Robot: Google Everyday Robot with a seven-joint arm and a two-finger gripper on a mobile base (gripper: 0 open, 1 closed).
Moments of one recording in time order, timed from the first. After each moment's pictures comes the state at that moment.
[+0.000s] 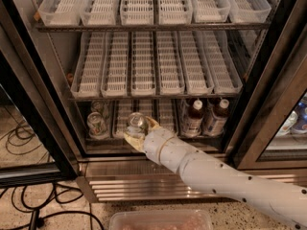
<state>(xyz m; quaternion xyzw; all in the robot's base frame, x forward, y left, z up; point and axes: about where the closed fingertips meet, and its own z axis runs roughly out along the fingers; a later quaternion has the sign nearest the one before) 0.550 0.046 0.726 -0.31 0.71 0.20 0.59</state>
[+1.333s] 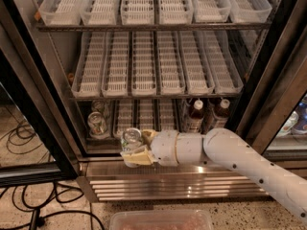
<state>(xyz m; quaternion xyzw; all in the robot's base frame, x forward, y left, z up) 0.490 0.056 0.722 -0.47 0.66 0.35 0.48</state>
